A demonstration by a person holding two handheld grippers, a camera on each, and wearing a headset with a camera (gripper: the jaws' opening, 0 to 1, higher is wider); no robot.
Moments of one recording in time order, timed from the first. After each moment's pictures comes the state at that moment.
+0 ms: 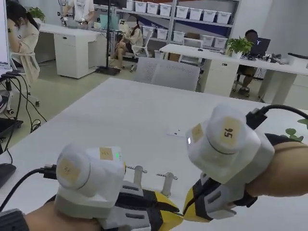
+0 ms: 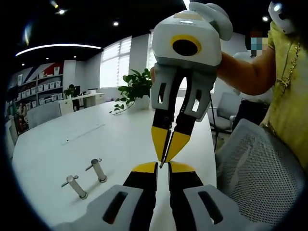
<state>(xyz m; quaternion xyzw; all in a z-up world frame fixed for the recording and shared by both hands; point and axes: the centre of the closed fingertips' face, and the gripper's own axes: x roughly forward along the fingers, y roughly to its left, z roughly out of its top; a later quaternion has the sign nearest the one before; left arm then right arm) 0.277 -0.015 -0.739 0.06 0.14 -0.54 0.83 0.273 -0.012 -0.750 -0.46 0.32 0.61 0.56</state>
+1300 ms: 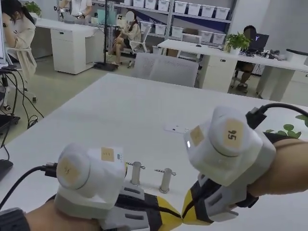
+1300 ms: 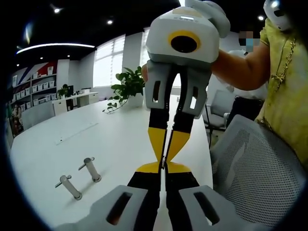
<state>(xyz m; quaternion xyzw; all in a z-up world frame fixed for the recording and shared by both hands) 0.268 -0.020 -0.745 0.06 0.15 -0.56 0.81 0.263 -0.016 -0.756 -0.47 0.32 0.64 0.52</state>
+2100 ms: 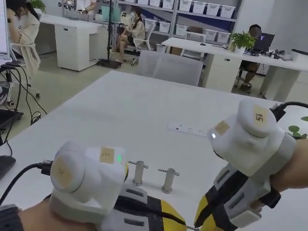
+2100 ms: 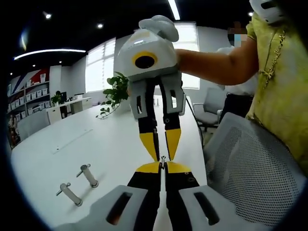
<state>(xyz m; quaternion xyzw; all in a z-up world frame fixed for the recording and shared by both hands) 0.252 -0.023 -0.735 0.09 0.12 -0.59 0.79 0.247 -0.032 -0.758 -0.35 0.40 0.70 0.48</state>
